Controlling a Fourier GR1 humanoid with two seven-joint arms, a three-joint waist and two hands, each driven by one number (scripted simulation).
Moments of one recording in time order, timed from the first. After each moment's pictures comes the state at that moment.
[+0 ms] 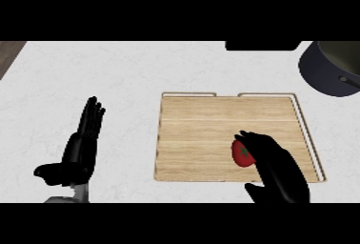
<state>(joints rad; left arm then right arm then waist) 0.00 0.13 -0.16 -1.58 0.10 0.25 -0.14 0.07 -0.25 0.41 -1.82 1.09 0.08 0.26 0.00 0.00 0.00</state>
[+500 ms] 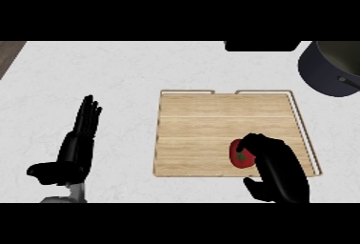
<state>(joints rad) 0.00 0.12 -0.12 -1.60 0.08 0.22 -0.11 0.05 -0.23 0.39 -1.82 1.19 -0.04 0.17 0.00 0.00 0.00</state>
